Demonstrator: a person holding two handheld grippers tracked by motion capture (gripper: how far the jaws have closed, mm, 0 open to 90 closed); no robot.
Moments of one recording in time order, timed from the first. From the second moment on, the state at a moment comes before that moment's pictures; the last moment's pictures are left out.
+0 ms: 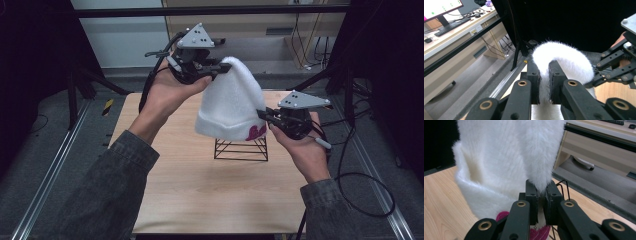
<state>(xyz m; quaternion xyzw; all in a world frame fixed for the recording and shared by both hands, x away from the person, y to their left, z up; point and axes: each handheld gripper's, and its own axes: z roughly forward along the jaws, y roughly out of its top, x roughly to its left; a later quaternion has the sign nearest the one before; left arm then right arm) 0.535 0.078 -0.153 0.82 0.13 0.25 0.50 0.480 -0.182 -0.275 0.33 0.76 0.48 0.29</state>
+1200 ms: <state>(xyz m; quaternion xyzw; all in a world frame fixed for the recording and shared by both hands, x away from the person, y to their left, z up) 0.596 0.041 -0.169 0.80 0.18 0.25 0.52 0.523 -0.208 -0.282 0.38 0.73 0.48 0.29</state>
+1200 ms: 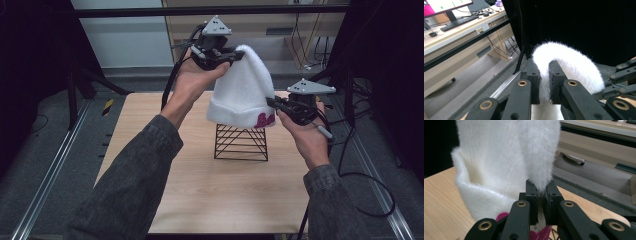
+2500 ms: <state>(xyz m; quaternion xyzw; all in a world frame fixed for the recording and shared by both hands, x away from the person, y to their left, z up) 0.599 0.038 -0.234 0.81 0.19 0.22 0.50 0.537 -0.206 -0.335 0.39 0.77 0.42 0.29</state>
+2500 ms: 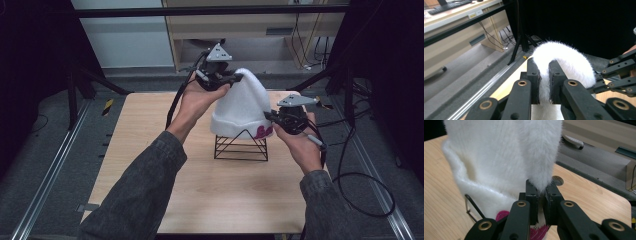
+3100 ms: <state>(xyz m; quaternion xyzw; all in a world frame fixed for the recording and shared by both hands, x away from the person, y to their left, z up) 0.599 0.035 -0.257 0.83 0.19 0.21 0.48 0.534 -0.215 -0.361 0.40 0.77 0.41 0.28</state>
